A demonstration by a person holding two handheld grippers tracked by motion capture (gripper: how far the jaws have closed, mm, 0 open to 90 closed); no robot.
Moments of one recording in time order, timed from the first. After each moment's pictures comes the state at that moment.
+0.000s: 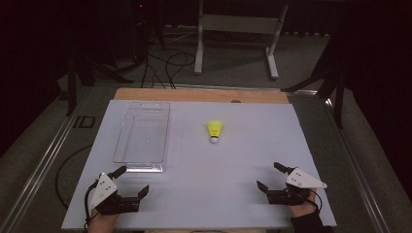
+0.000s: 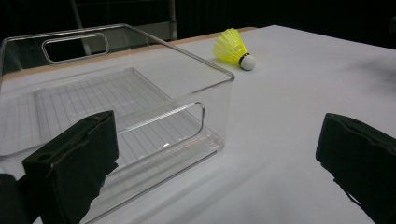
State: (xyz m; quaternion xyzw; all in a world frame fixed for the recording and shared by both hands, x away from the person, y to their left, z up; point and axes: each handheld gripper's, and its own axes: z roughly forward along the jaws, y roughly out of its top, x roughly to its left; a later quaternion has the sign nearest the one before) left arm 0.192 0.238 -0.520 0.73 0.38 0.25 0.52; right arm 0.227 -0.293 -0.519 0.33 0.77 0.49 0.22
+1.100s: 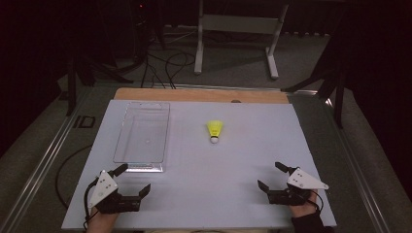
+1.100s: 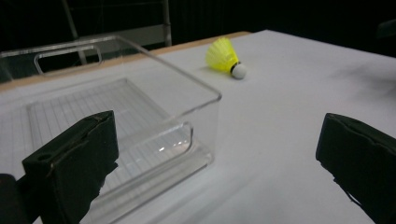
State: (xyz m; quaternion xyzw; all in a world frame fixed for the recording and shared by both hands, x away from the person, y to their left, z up) left arm 0.191 0.232 -0.499 0.73 0.37 0.24 0.52; right arm 0.225 -0.294 -0.517 0.33 0.77 0.50 0.23
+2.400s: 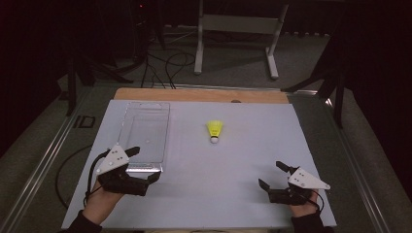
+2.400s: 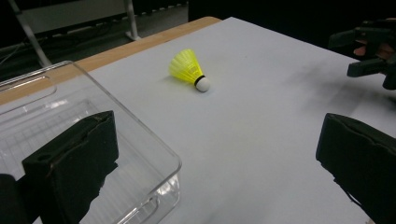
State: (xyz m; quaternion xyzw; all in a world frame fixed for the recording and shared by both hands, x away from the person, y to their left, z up) left arm 0.229 0.199 -0.417 0.79 0.34 0.16 0.48; right arm 0.224 -0.295 -0.514 0.34 0.76 0.50 0.23
